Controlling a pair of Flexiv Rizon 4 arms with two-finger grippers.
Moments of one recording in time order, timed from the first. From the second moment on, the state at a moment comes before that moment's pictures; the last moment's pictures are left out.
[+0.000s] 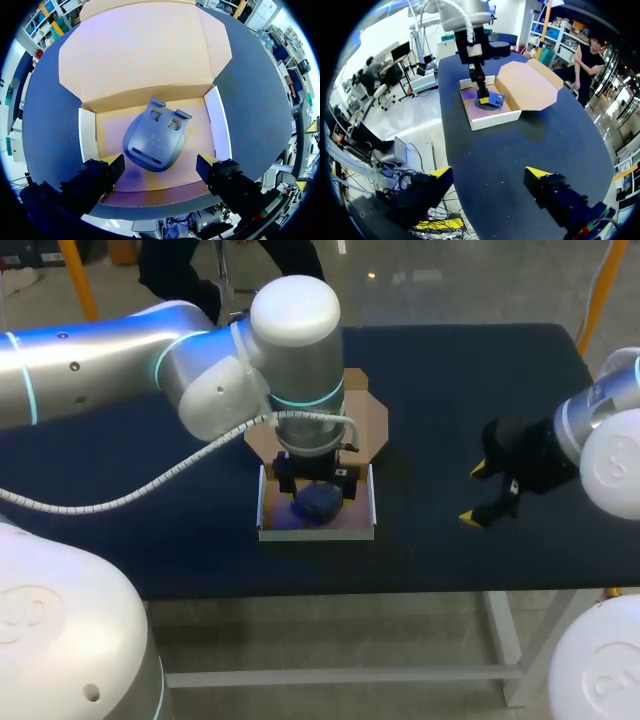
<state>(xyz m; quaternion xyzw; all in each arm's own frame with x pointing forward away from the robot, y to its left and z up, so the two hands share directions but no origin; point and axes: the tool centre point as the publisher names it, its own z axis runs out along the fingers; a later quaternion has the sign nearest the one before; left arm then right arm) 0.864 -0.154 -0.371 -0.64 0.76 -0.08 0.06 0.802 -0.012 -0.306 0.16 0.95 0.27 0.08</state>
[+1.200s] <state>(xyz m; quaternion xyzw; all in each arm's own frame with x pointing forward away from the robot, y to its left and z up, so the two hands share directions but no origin) 0.861 -0.152 -0.391 -0.70 0.71 -0.04 0.02 0.802 -0.012 -0.306 0.16 0.95 0.27 0.08</state>
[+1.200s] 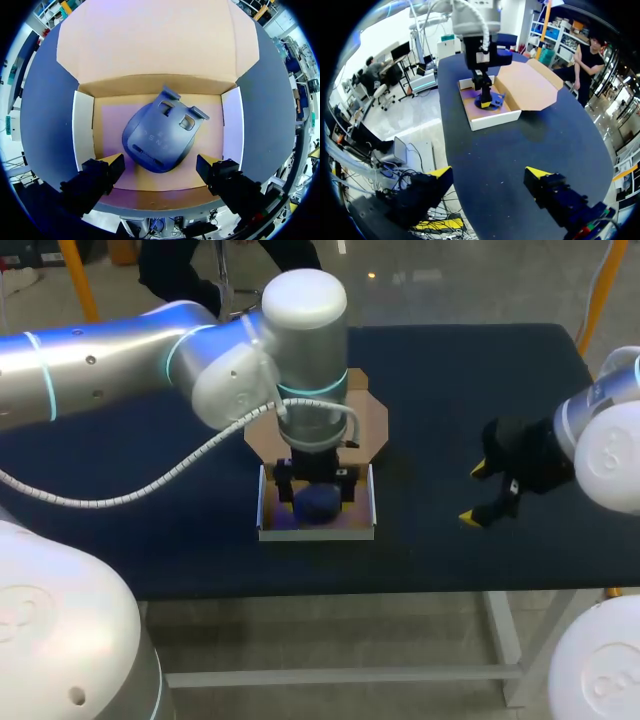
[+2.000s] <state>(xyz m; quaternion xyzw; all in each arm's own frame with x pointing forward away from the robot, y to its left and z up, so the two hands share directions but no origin) 0.809 -0.165 -0.402 -0.71 0.70 0.00 -0.01 0.802 -0.012 -0.306 0.16 0.95 0.27 0.08</state>
